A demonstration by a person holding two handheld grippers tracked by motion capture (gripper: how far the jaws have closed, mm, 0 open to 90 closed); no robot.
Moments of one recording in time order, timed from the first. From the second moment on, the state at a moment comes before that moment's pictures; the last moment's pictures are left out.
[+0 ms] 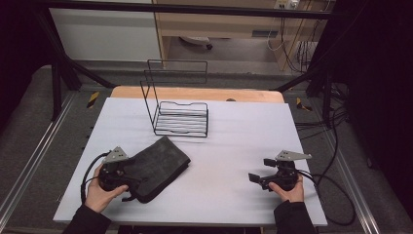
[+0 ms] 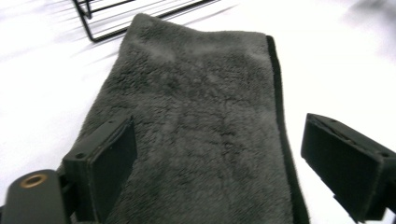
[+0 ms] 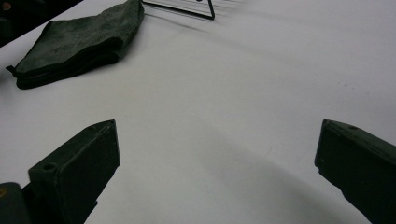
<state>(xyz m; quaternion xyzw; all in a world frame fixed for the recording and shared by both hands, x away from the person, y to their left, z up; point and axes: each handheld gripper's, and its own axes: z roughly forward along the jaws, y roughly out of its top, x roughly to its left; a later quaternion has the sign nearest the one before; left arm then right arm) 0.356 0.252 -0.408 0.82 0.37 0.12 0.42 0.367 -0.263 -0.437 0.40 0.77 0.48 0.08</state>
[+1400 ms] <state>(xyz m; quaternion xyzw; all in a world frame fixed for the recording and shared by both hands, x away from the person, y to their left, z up) 0.397 0.123 -0.429 0.88 0.33 0.12 0.33 0.368 -0.257 -0.439 0.40 0.78 0.47 0.08</state>
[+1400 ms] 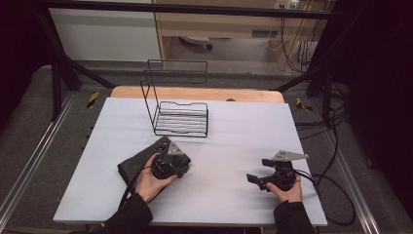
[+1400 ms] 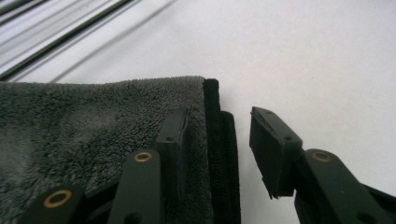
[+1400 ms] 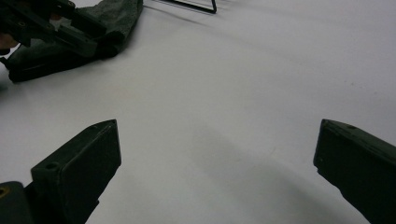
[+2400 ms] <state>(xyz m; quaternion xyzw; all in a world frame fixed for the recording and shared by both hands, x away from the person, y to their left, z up) 0.402 0.125 -0.421 0.87 0.33 0.08 0.36 0.369 -0.257 -0.439 0.40 0.78 0.48 0.08</state>
